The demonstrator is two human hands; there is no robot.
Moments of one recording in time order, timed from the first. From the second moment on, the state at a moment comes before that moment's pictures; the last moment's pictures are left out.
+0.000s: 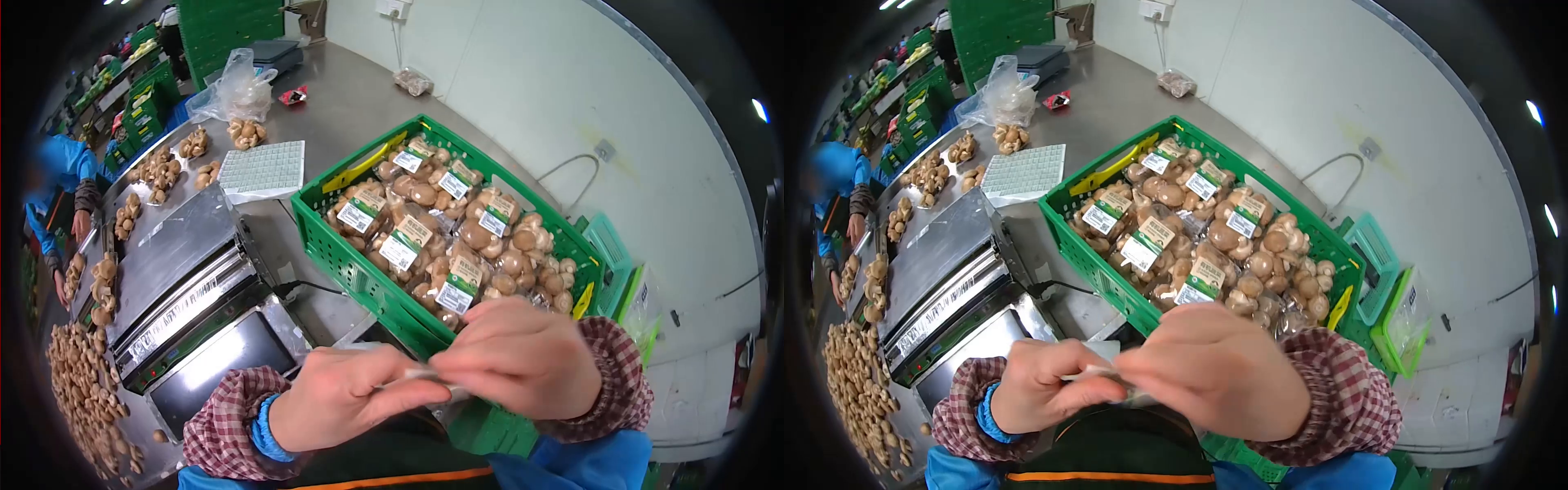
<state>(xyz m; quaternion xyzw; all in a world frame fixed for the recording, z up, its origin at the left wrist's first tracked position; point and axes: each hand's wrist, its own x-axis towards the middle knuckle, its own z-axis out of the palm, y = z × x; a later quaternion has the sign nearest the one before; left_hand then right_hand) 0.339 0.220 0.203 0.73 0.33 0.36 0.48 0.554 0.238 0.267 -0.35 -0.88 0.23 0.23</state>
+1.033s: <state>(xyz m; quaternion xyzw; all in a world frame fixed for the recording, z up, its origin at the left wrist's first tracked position) 0.307 0.060 0.208 0.34 0.60 0.72 0.07 0.722 0.257 0.102 -0.57 -0.75 0.18 0.28</state>
